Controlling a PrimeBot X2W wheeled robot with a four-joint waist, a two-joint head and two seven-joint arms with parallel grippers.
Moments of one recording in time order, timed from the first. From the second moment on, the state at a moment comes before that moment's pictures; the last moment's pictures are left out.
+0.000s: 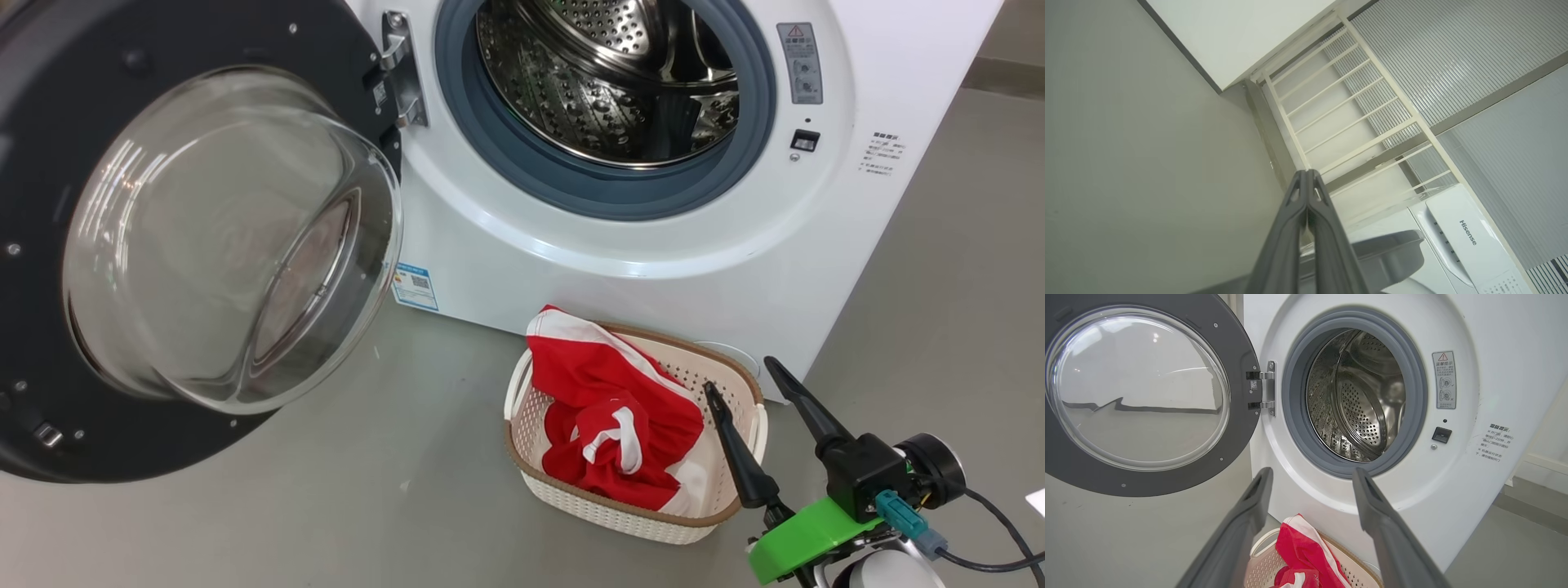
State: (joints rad) left arm -0.74 0.36 0.54 0.61 -1.04 0.11 0.18; right arm -0.09 -0.05 0.11 0.23 0.07 0.13 -0.26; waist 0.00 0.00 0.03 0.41
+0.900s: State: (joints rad) left arm -0.79 0.44 0.51 0.87 -1.20 -0.01 0.63; right arm -0.12 -0.05 0.12 0.23 0.07 0.13 -0.26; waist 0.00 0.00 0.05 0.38
